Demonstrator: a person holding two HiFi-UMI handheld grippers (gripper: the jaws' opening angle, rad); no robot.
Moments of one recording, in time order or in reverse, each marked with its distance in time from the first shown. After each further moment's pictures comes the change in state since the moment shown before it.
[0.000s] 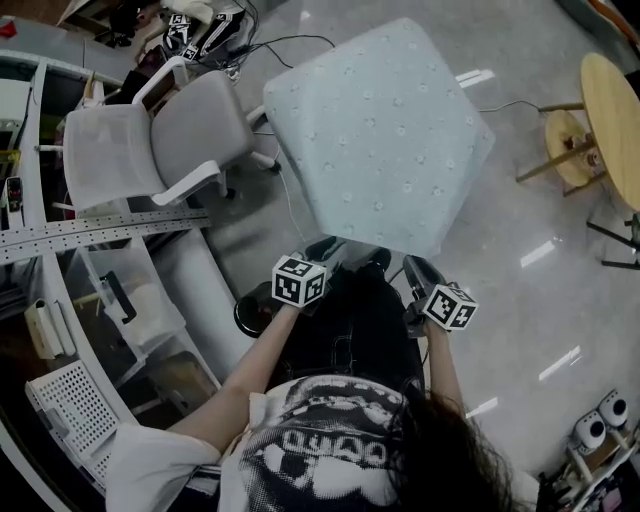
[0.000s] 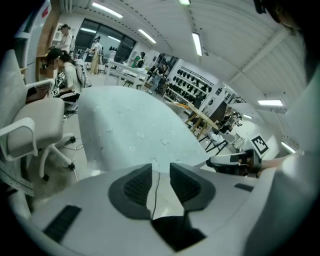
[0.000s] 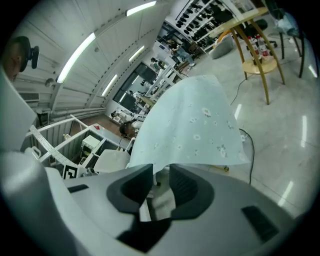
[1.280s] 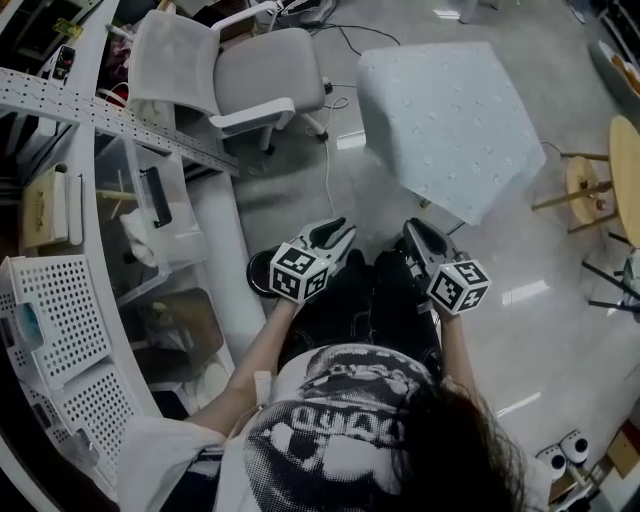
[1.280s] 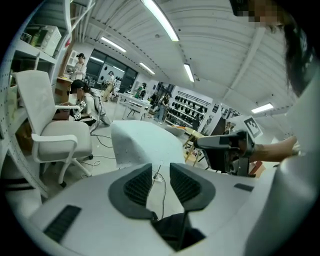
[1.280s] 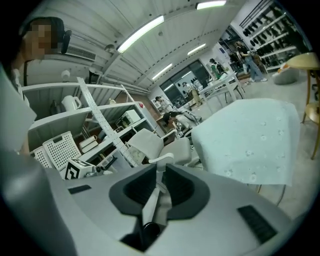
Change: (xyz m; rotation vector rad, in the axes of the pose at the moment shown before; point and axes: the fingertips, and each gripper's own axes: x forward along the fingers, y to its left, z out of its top) left arm -0.220 0.022 -0.047 0.044 -0.305 0.043; right arm 0.010 0.251 -0.081 -0.522 0.036 0.260
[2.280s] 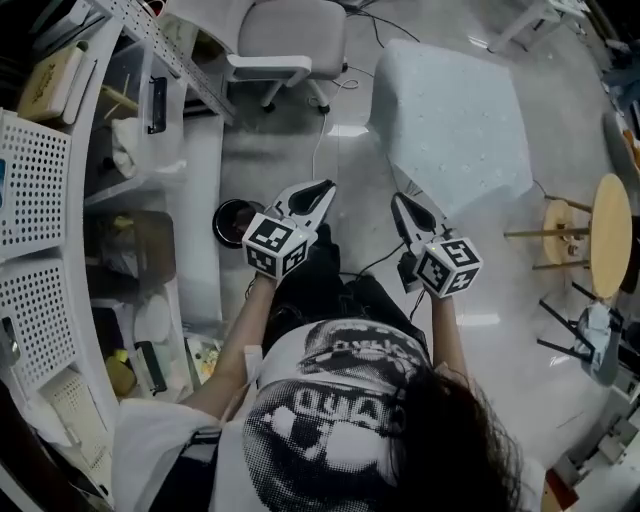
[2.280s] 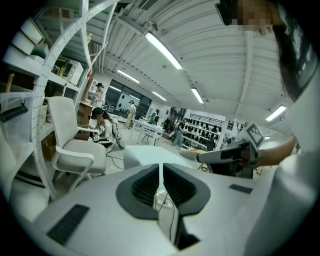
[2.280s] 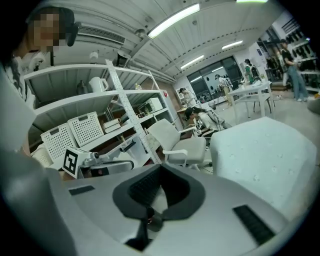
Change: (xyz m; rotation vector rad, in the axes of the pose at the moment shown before) left arm -0.059 -0.039 0.036 -0.016 -0.310 0.212; right arm -0.026 0.050 0.017 -0.277 0.135 0.171
